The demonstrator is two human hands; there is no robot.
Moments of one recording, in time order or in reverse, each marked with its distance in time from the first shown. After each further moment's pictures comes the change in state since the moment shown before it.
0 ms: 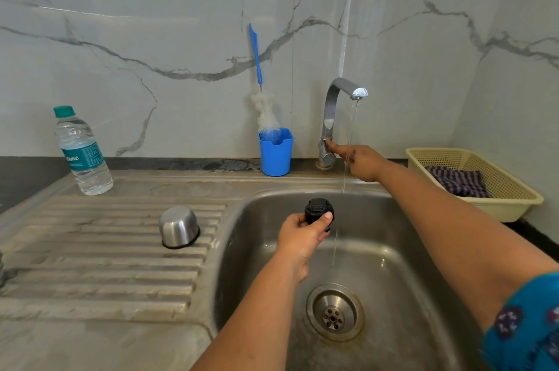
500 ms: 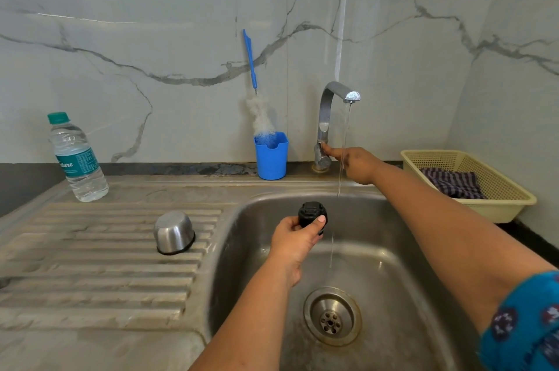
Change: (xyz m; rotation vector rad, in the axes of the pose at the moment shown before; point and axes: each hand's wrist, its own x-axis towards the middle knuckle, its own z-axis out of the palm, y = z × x) left_hand 0.003 0.000 -0.004 0.044 0.002 0.012; right_hand -0.005 -0.007 -0.004 -0.014 -0.009 0.004
